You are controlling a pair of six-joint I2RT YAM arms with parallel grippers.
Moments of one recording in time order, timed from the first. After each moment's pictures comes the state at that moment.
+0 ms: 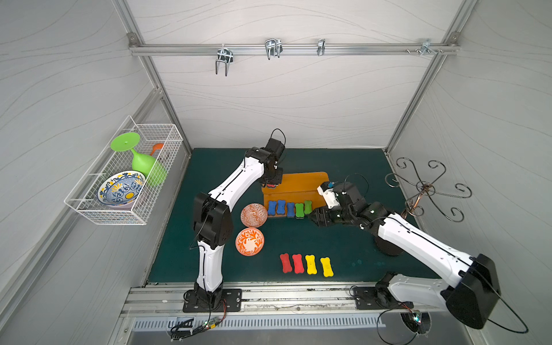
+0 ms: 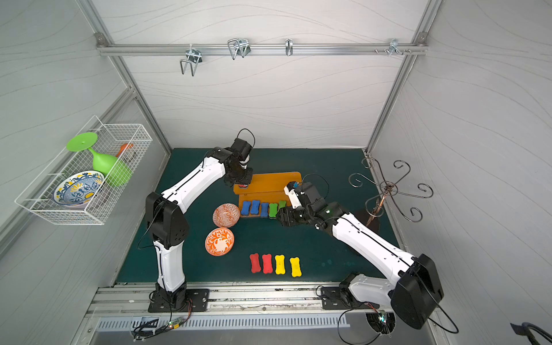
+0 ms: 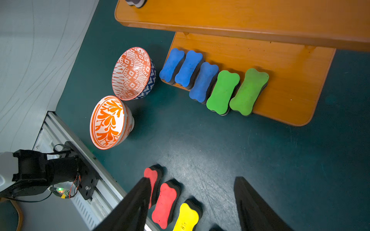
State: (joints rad) left arm -0.49 1.98 1.89 -1.11 -0.09 -0.34; right arm 0.70 1.19 0.93 -0.56 -0.23 0.35
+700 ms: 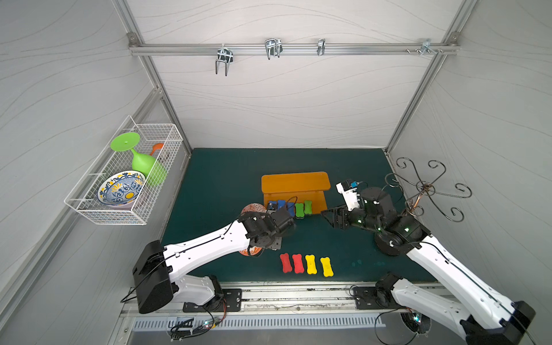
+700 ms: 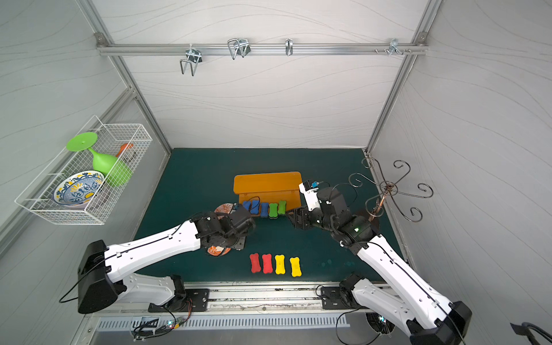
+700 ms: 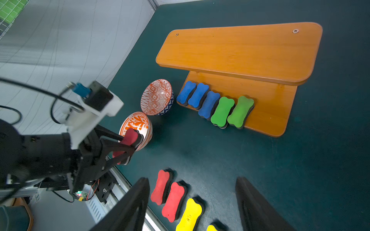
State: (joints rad) left arm -1.02 1.33 1.00 -1.03 -0.25 -0.88; right arm 0.66 0.88 0.89 -0.62 -0.23 0.34
